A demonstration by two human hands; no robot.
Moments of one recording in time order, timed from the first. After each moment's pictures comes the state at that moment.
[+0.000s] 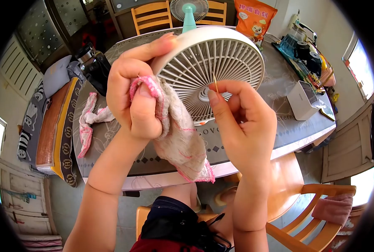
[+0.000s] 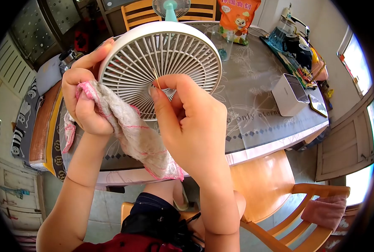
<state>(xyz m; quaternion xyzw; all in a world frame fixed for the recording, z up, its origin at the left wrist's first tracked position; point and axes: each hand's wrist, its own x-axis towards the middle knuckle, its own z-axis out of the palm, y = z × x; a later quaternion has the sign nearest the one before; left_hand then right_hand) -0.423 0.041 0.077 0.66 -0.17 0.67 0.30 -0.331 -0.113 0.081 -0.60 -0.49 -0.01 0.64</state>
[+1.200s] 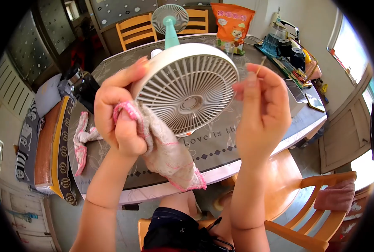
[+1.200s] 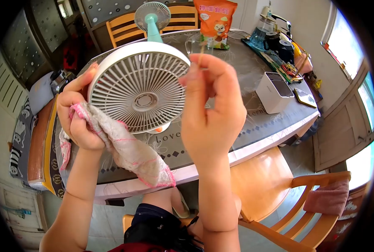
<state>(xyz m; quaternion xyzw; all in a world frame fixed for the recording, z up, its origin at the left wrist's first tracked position) -0.423 0.040 0.077 0.67 -0.15 0.67 0.28 -0.289 -0.110 0.083 -0.55 -0.41 -0.24 0.69</state>
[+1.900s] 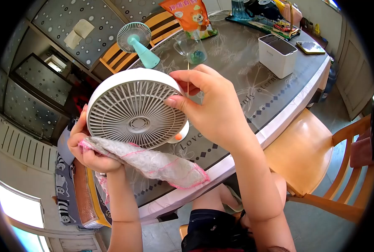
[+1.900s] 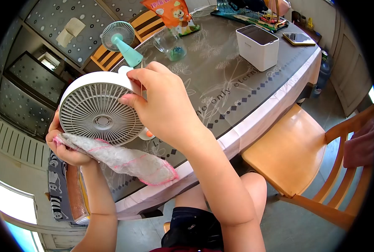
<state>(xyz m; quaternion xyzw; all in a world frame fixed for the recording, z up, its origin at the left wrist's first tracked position) -0.416 0.050 0.076 0.64 -0.05 0.71 0.30 -0.264 -0.124 0.062 -0.58 -0.44 -0.06 0.68</state>
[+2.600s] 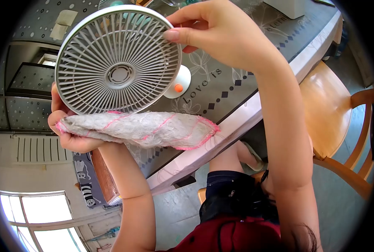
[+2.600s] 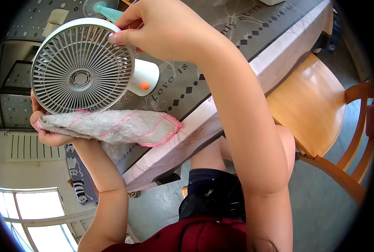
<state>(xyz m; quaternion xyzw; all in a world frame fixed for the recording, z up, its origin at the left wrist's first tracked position) -0.408 0.030 0.078 0.62 -0.03 0.73 0.30 -0.245 -0.154 0.050 -0.52 -0.51 0.15 0.67</state>
